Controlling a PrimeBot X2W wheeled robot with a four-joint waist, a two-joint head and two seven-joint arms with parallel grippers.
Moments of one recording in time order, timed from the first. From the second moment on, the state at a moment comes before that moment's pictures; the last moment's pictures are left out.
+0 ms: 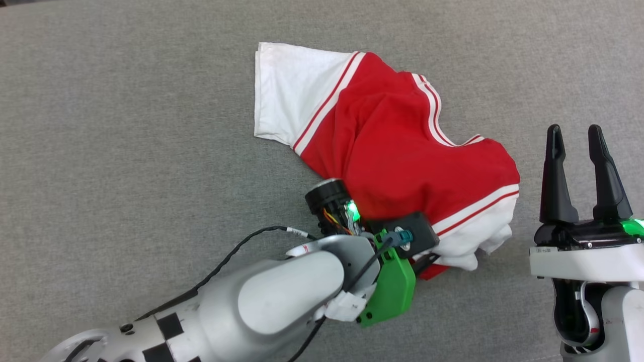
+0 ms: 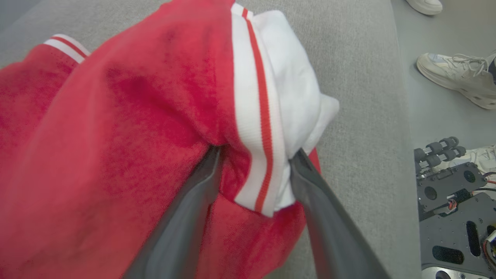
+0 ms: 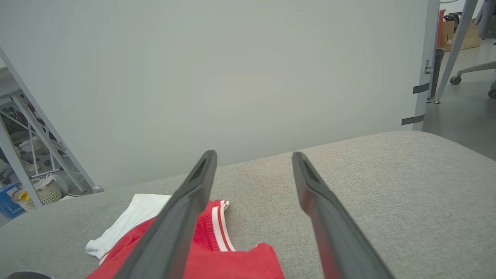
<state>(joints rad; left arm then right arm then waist) -0.86 0.24 -1.28 0.28 -0.59 -0.13 0.19 -0.13 -0.05 -0.03 -0.18 0.36 0.13 -0.26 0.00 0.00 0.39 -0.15</state>
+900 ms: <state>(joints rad) -0.62 0.30 -0.71 0.20 -0.43 0.24 -0.26 -0.02 -0.05 -0.06 -0.13 0.31 0.13 -0.26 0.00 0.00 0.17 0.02</state>
